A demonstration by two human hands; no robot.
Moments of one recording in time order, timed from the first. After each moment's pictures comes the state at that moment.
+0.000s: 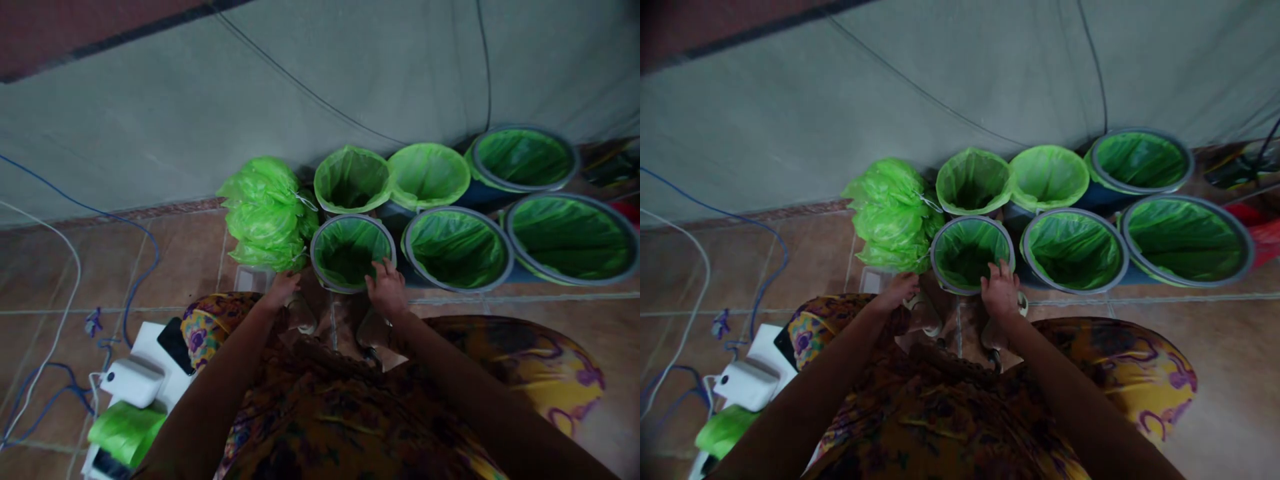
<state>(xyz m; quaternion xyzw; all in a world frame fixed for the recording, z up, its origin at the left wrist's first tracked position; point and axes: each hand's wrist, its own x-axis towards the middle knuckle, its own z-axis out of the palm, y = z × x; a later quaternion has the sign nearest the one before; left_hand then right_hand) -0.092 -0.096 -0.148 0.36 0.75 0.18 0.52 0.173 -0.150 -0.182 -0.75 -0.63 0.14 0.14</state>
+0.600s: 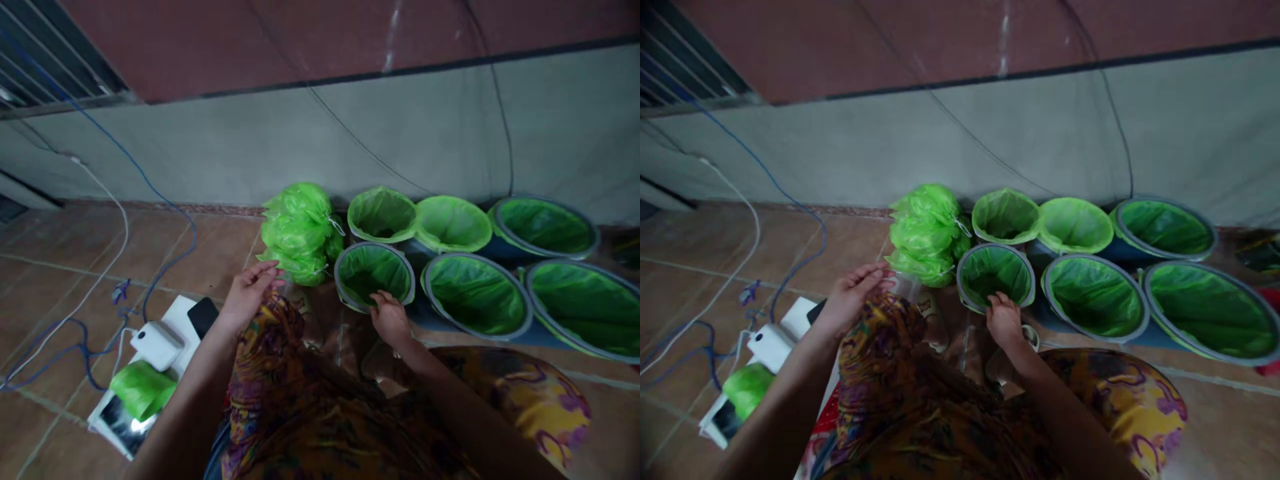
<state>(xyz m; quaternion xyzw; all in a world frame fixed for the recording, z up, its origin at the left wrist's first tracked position) -0.153 -0.164 0.025 0.38 0.63 0.47 0.49 0.145 -0.163 -0.155 -0.65 -0.73 0.17 0.13</state>
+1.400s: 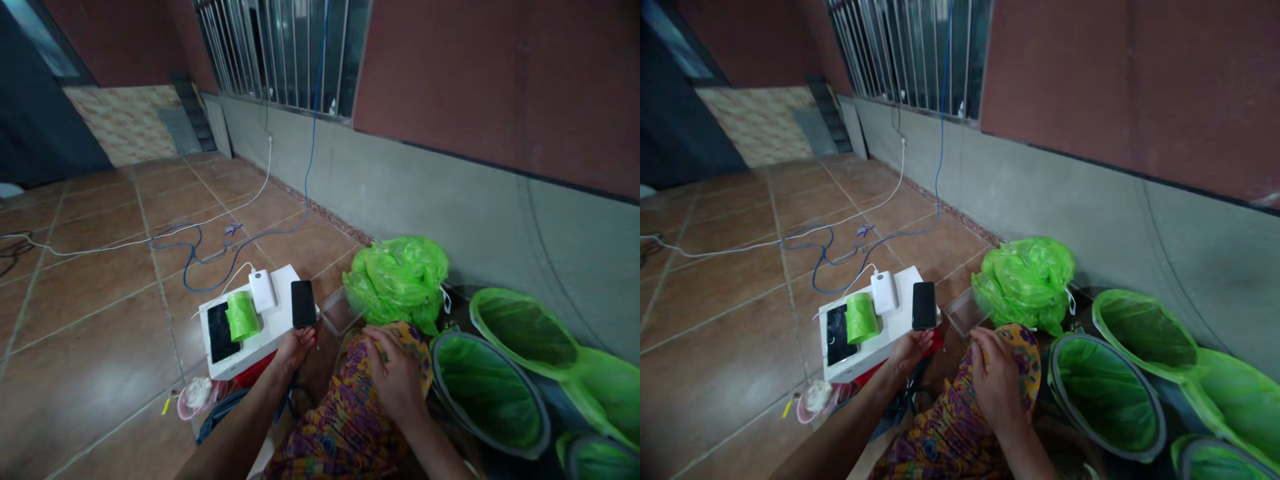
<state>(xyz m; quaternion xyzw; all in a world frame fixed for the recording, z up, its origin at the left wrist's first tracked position) -0.277 -0.323 -0.145 -0.20 0.44 0.73 0.48 -0.077 -0.233 -0.027 -0.31 -0.85 0.27 0.32</state>
